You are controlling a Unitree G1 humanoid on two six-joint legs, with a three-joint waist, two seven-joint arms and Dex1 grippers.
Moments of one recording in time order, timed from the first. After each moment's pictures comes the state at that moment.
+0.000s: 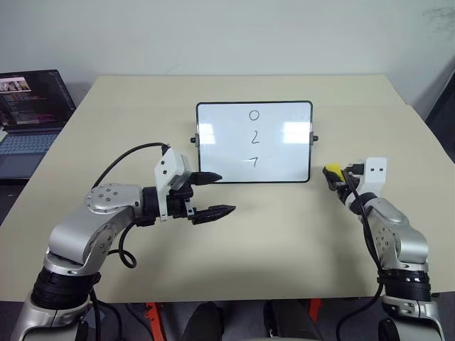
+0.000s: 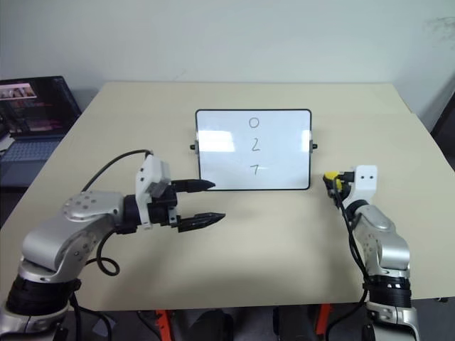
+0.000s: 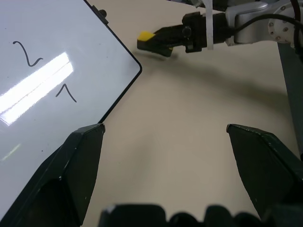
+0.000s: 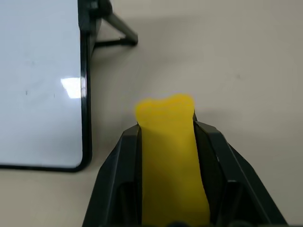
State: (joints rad) left arm -0.34 0.75 0.00 -0.40 -0.59 0.69 -0.93; right arm -0.33 -0.33 -0.23 -0.05 0.31 0.56 0.22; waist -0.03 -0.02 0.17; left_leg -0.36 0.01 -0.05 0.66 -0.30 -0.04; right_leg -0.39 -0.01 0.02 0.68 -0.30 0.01
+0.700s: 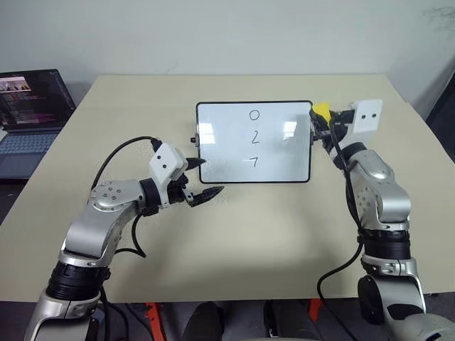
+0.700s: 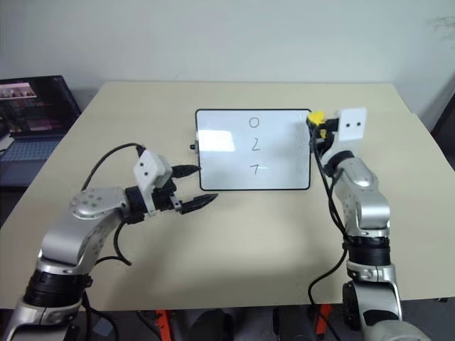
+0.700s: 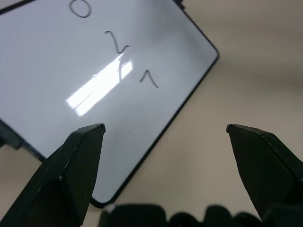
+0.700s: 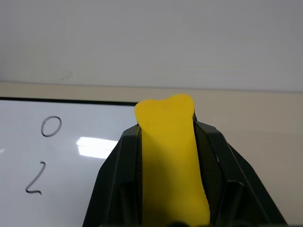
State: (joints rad) left arm -0.35 0.67 -0.01 -0.23 -0.35 0.47 -0.78; right arm -0.65 -0.25 -0.13 -0.02 0.26 0.46 0.19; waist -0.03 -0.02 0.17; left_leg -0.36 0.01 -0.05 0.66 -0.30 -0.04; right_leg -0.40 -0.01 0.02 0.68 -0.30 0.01
